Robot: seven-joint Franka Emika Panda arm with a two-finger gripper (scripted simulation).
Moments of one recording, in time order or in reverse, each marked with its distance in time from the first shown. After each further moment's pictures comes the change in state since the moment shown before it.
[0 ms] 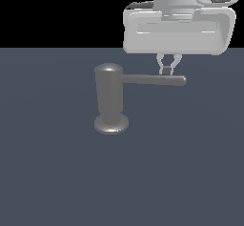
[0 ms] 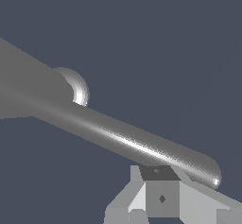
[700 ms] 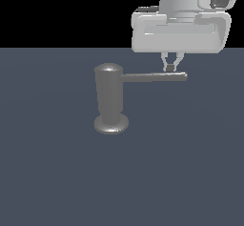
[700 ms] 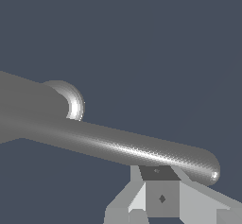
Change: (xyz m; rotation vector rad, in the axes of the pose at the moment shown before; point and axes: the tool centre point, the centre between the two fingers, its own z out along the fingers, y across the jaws) arm 0.037 0.012 0.002 0.001 -0.003 -0.028
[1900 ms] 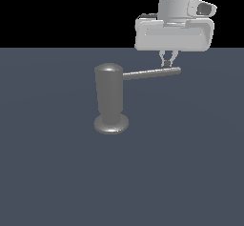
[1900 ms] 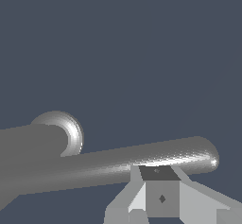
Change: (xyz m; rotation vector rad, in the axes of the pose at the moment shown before) arm 0.073 0.001 0.004 -0.001 -0.008 0.023
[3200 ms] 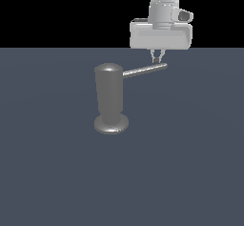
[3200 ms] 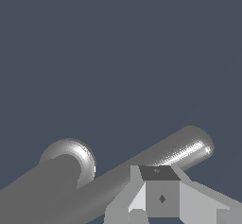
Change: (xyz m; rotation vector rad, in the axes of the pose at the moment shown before) arm 0.073 -0.029 0.003 0.014 -0.010 -0.019
